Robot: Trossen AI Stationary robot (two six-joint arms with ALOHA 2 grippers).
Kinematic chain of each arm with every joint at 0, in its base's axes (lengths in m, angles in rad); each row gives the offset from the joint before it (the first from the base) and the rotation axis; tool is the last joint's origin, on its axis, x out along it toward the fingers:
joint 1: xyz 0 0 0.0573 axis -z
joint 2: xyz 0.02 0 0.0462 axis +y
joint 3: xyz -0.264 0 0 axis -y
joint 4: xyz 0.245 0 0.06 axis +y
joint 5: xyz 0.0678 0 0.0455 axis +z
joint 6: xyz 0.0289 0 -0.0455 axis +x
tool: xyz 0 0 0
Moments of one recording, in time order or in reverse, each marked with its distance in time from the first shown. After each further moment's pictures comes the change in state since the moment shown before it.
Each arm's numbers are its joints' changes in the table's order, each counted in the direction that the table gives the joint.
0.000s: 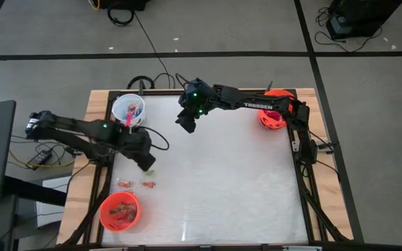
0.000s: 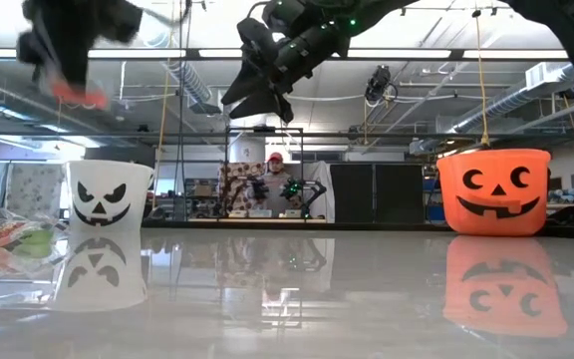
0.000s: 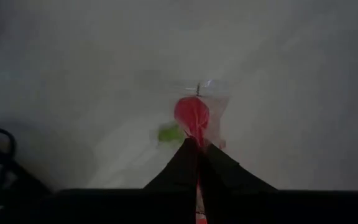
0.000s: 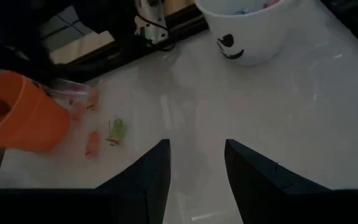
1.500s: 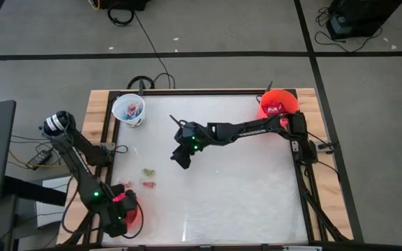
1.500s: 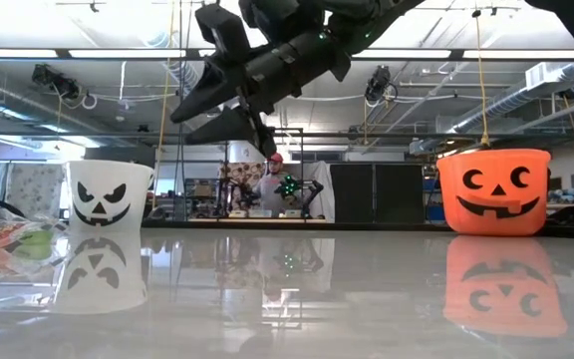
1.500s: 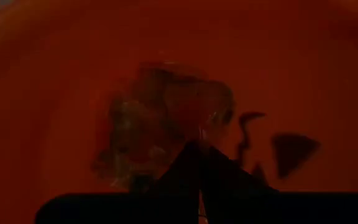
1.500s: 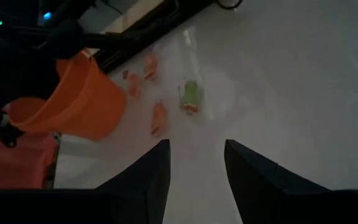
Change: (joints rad) left arm 0.860 0.275 -0.154 -0.442 -0.067 -0.262; right arm -0.255 0.033 -0.290 -0.413 -0.073 0.333
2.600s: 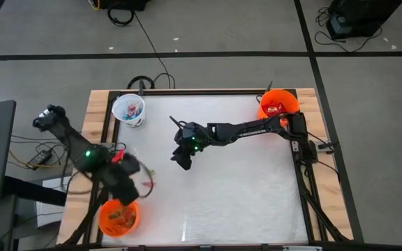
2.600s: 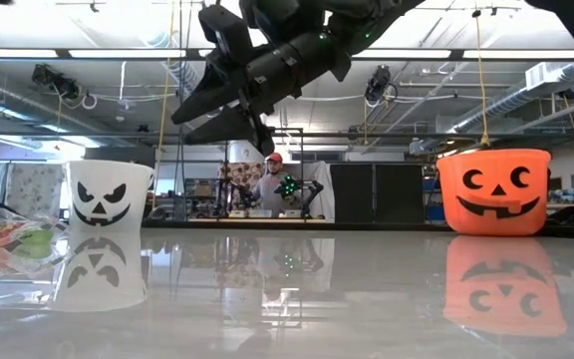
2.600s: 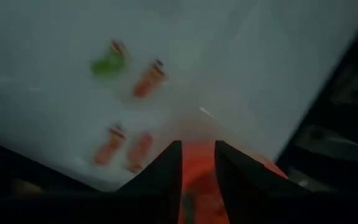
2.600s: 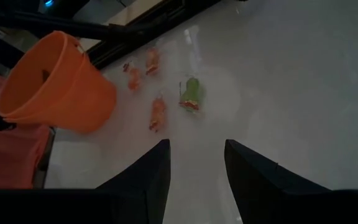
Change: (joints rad) left arm -0.309 -0.162 0.367 0.540 0.097 -0.014; right arm 0.001 0.000 0.000 0.005 -0.001 -0.063
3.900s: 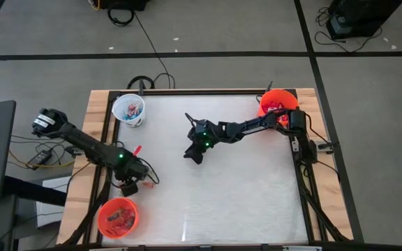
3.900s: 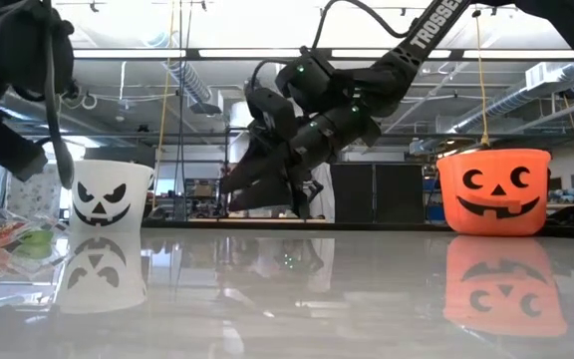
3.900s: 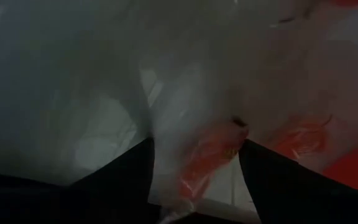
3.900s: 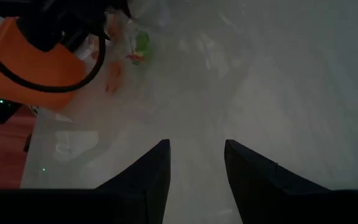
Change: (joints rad) left arm -0.320 -0.006 -0.756 -0.431 -0.405 0.414; right arm 0.109 -0.001 -0.338 -0.319 0.149 0.047
